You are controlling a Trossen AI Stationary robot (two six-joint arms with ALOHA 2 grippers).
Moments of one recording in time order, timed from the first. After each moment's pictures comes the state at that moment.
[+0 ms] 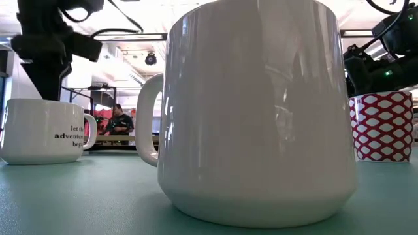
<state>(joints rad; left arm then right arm) -0.22 1.18 0.83 -1.16 -0.21 -0.78 -0.13 0.46 0.01 0.19 0.36 0.23</state>
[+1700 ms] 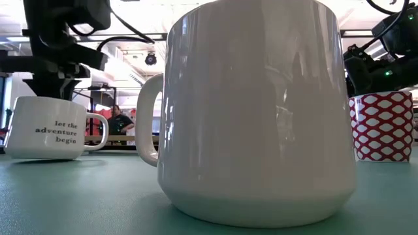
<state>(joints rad) -0.18 1.23 0.79 -1.10 -0.27 -0.42 -0.13 0.46 0.01 0.19 0.36 0.23</state>
